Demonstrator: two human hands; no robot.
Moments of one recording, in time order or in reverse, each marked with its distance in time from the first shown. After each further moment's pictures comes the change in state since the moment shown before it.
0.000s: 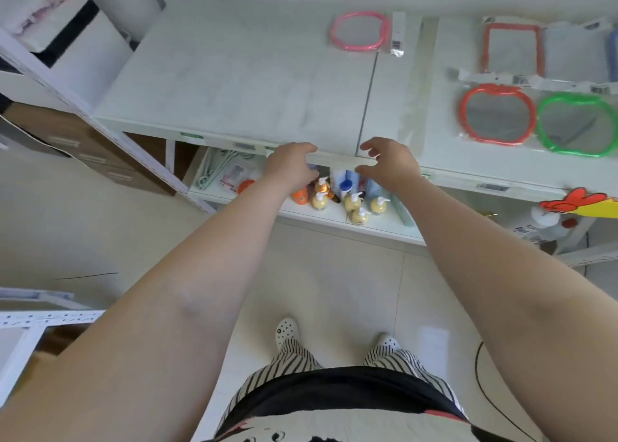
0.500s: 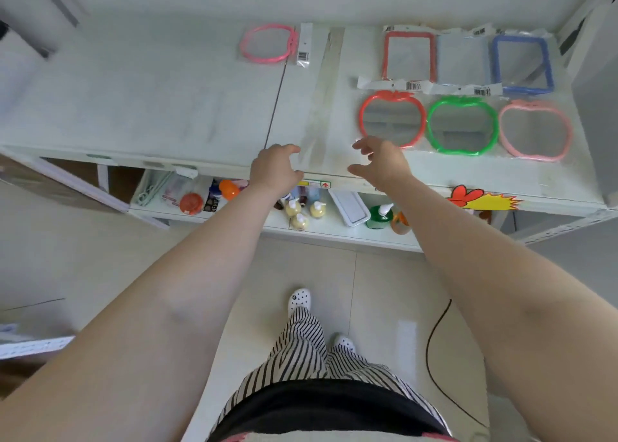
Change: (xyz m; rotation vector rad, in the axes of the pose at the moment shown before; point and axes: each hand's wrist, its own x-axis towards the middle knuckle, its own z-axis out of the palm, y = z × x) left_hand 0.024 0.161 0.080 -0.025 0.032 0.006; right_hand -0.007 0.144 -0.123 0.078 0.053 0.049
